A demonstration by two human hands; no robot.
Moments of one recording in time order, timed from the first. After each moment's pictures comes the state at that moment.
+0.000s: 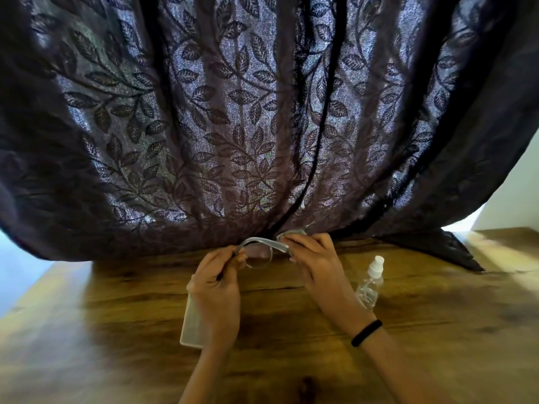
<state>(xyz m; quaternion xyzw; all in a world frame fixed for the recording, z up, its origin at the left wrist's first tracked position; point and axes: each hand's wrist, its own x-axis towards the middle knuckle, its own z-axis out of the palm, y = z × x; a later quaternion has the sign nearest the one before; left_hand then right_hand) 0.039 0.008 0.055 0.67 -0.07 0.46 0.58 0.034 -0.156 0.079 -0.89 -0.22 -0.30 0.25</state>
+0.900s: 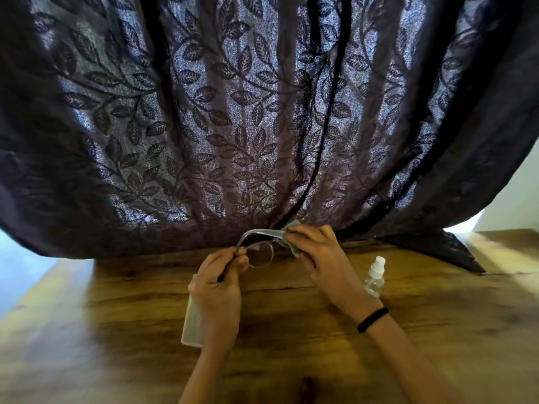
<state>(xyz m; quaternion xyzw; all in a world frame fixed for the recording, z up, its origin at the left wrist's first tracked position) 0.036 0.008 0.058 0.65 -0.09 0.43 0.63 0.046 -0.167 0.091 -0.91 -0.23 -0.25 0.23</state>
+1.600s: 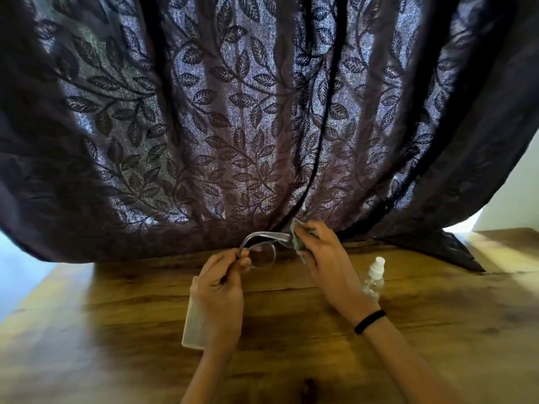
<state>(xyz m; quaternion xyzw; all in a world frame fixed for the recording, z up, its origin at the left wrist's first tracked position) 0.037 0.011 0.052 0.67 -0.10 0.41 0.61 0.048 -0.166 0.086 -0.91 -0.17 -0.28 0.25</state>
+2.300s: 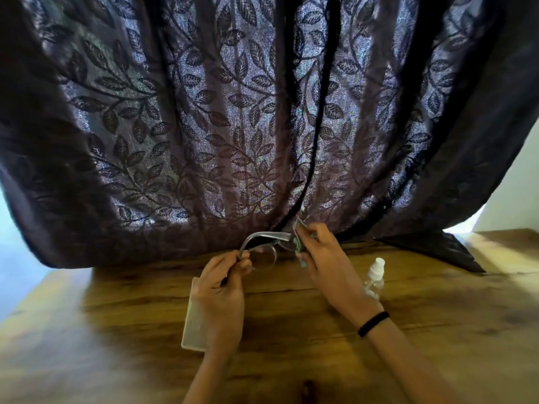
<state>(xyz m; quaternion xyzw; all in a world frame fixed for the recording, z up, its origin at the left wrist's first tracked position) 0.036 0.009 0.050 0.67 -0.09 0.42 0.61 0.048 -0.167 0.085 -0.92 -0.17 -0.25 0.24</state>
